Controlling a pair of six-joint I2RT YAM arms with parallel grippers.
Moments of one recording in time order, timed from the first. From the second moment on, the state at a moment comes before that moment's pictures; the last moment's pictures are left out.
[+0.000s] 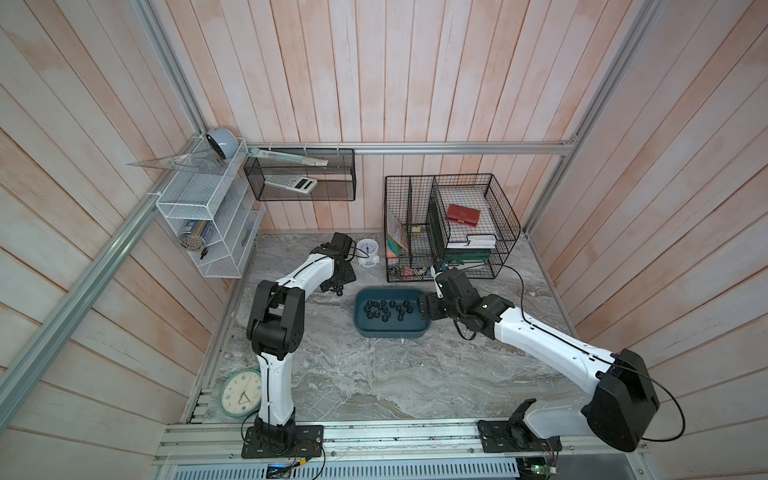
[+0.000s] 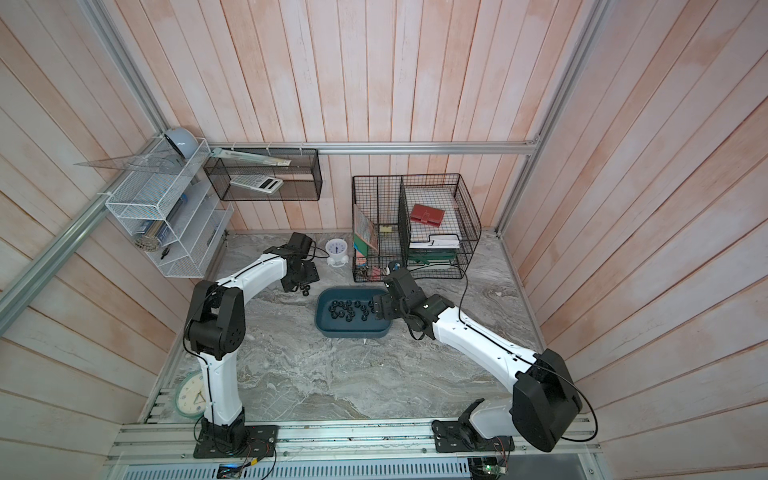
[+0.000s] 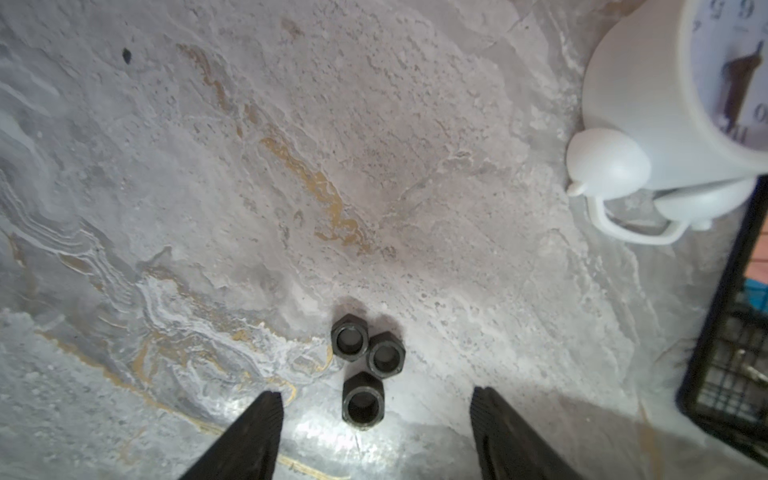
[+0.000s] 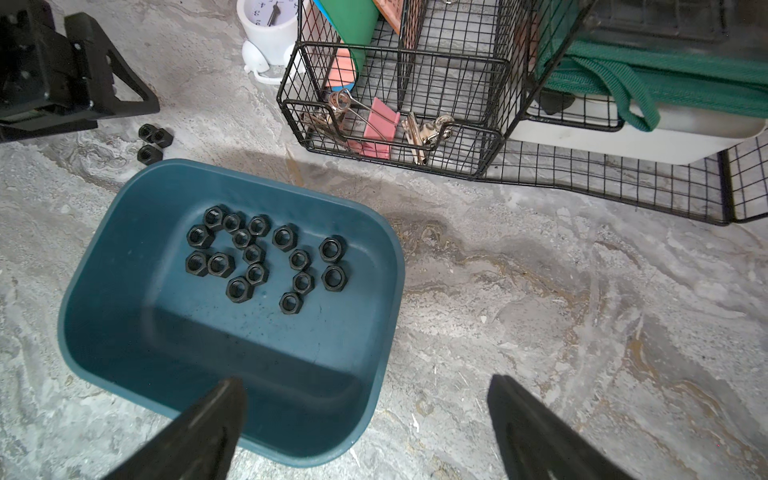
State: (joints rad) left arm -0.29 2.07 1.61 -0.72 -0.16 -0.61; right arm 0.71 1.37 1.01 -0.47 0.22 0.36
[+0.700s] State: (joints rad) left arm -0.22 2.15 1.62 -0.70 -0.14 -0.61; right arm 0.70 1.38 1.02 -0.48 0.23 0.36
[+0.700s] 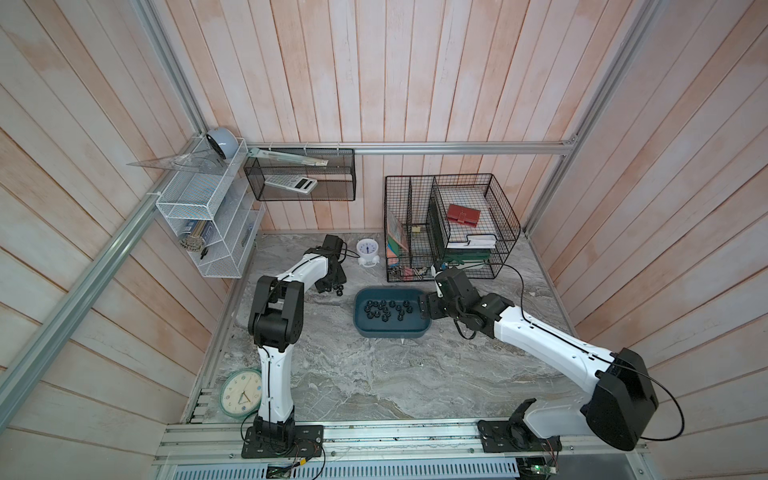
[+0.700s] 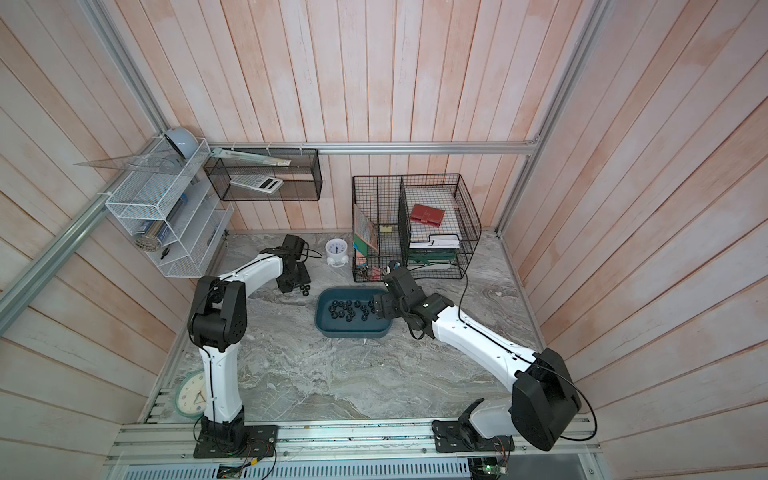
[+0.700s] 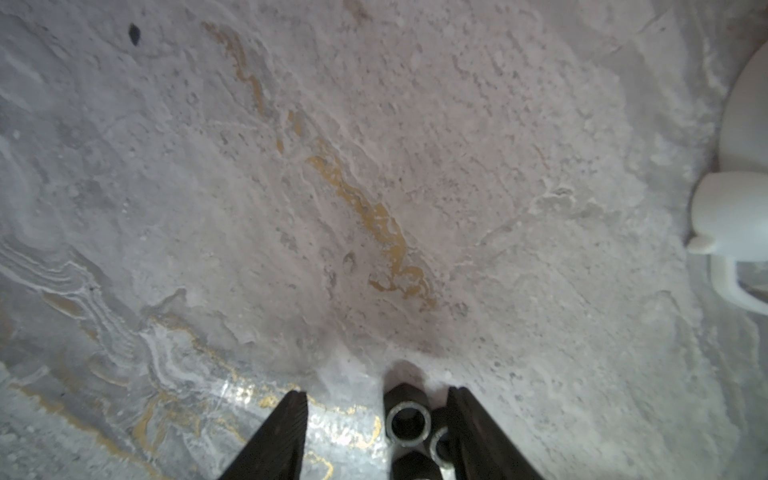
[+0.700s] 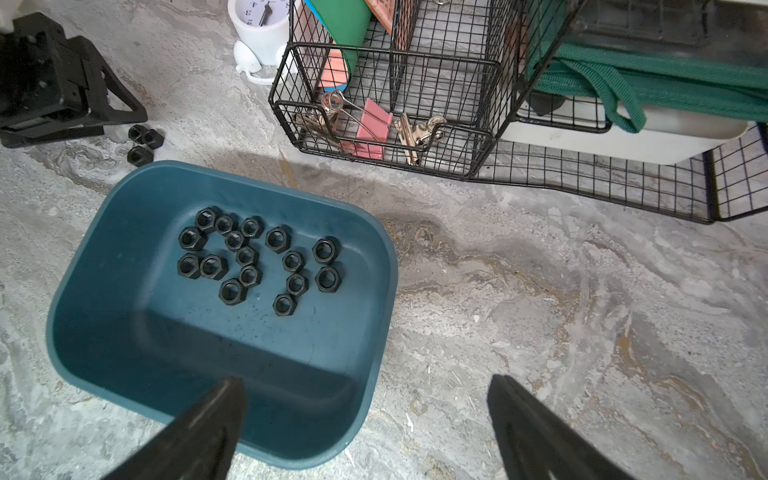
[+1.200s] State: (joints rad) left arm -0.22 2.17 1.62 -0.70 -0.11 -0.63; right arm 0.70 1.38 1.03 -0.48 0.23 0.36
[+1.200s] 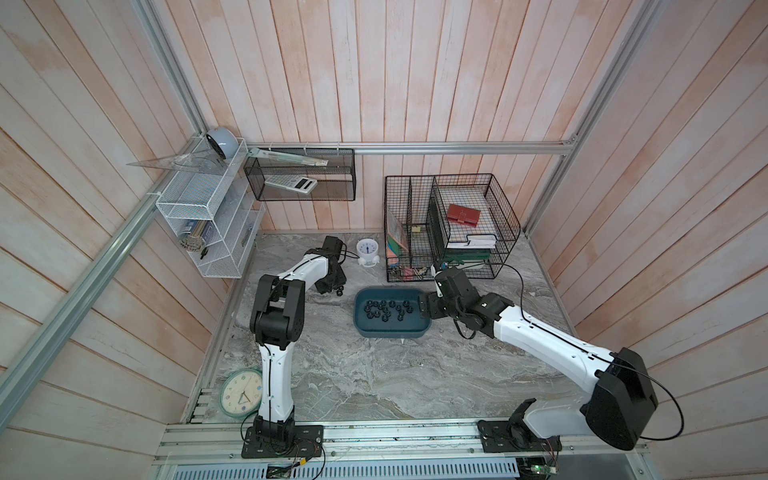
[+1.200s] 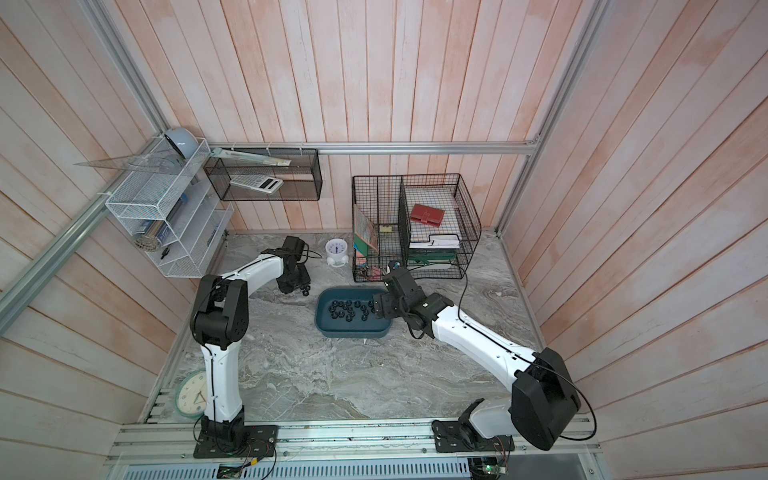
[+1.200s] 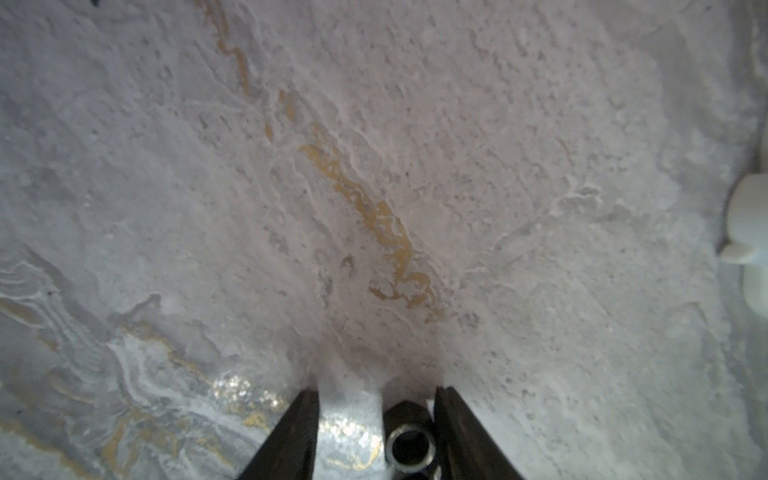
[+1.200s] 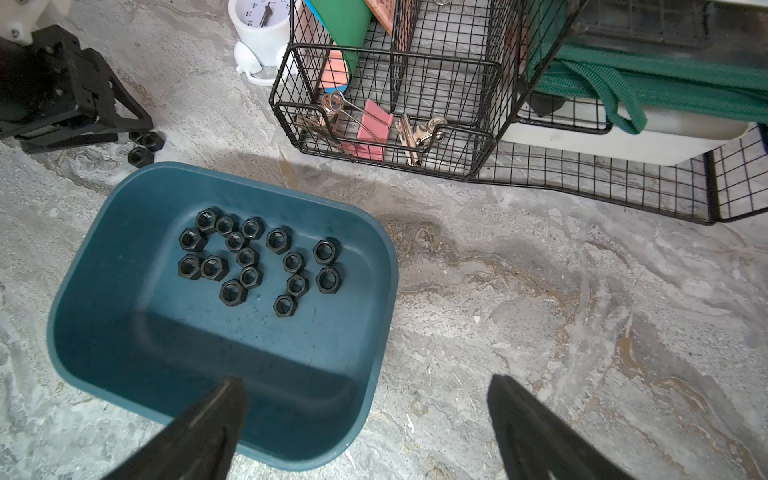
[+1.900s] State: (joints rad) left arm -0.22 2.16 1.60 -0.68 -0.08 -0.65; right arm 0.70 1.37 1.03 -0.48 0.23 0.37
